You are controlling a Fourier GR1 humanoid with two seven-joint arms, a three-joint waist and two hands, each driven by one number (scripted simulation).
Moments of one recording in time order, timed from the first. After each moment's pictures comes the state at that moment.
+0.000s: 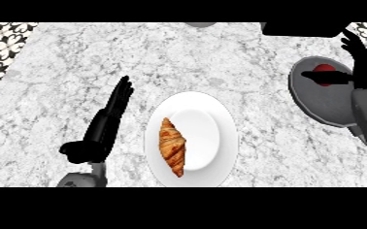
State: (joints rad) left arm -0.06 0.02 -0.13 -1.55 -0.02 0.00 -0.12; right arm -0.79 -0.48 -0.48 -0.35 0.49 -0.26 -0.40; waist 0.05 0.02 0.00
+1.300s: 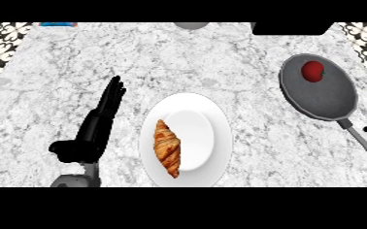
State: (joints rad) left arm -0.04 0.03 -0.09 -1.56 -0.01 0.00 -0.09; right arm -0.45 -0.67 -0.59 -0.42 0.18 0.39 -0.73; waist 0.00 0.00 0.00
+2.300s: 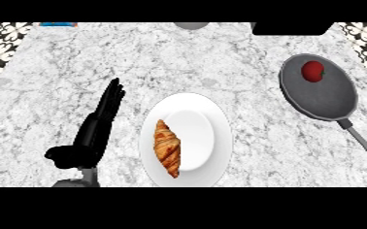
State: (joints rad) left arm -0.01 0.03 -0.11 -1.61 -0.02 -0.01 -0.07; right arm -0.24 -0.65 -0.49 -0.64 0.11 0.34 -0.72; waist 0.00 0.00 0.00
